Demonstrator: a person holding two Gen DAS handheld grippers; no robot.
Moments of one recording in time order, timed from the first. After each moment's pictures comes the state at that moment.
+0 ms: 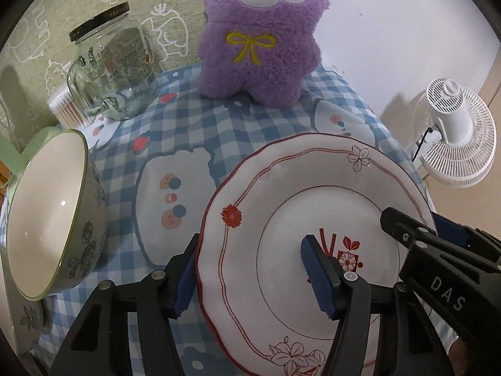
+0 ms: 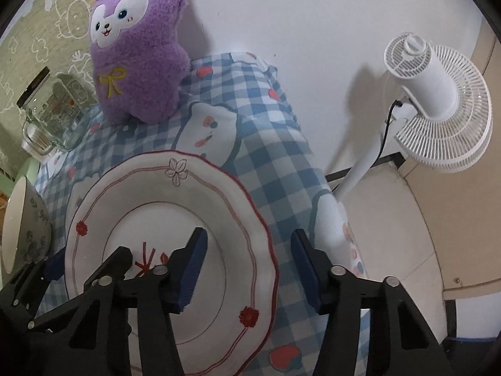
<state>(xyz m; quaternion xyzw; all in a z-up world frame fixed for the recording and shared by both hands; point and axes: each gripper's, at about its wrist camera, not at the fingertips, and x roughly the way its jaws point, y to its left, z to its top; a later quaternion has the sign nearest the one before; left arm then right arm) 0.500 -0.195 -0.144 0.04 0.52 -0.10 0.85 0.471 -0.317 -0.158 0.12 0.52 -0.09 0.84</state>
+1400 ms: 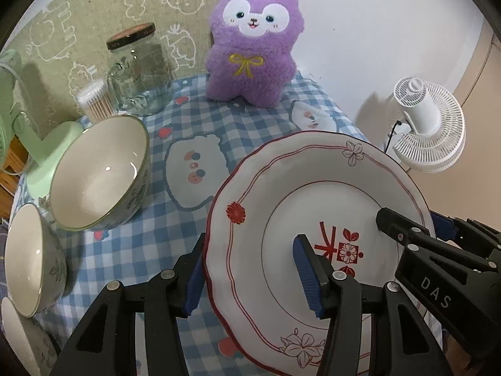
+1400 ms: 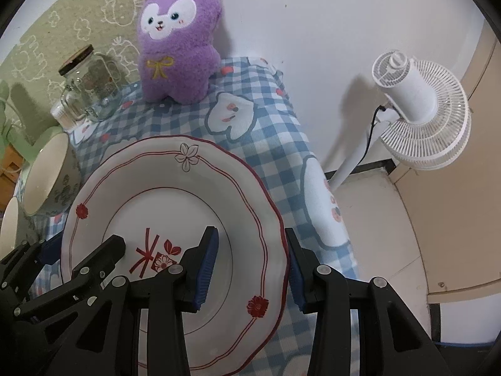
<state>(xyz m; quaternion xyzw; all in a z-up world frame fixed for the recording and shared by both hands) 0.433 -0.168 -0.093 0.03 0.51 -0.13 0.85 0.402 -0.283 -0.108 0.07 0.51 -0.09 0.85</state>
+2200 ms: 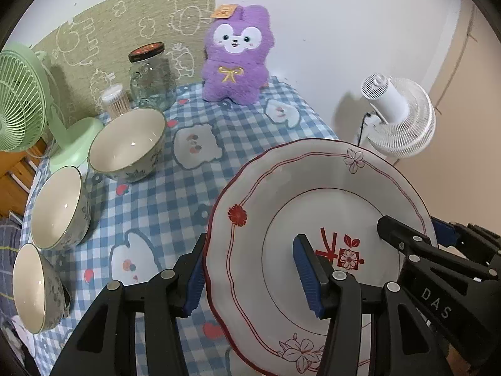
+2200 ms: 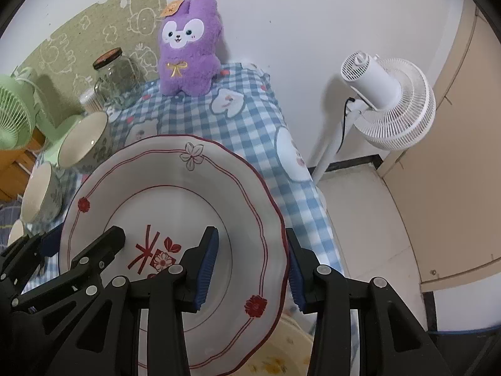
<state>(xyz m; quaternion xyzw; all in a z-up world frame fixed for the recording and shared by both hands) 0.340 -0.162 -0.050 0.04 0.49 -0.15 0.86 0.295 -0.274 -0.070 0.08 0.50 -0.10 0.86</state>
